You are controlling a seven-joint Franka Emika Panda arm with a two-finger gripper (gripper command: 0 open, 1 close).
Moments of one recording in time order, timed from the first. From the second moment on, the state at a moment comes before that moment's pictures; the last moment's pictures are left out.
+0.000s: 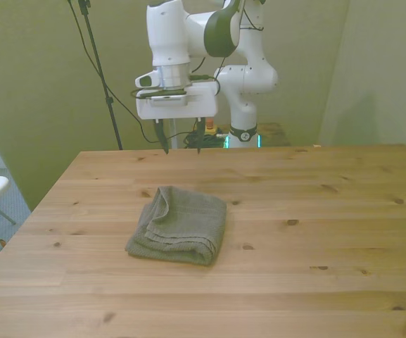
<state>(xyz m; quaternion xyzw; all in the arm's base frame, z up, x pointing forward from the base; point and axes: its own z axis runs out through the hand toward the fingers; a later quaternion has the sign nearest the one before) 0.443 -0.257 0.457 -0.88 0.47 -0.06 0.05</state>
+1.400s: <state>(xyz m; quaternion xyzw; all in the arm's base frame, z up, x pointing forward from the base) 0.462 -0.410 0.405 -0.80 0.52 -0.10 0.29</state>
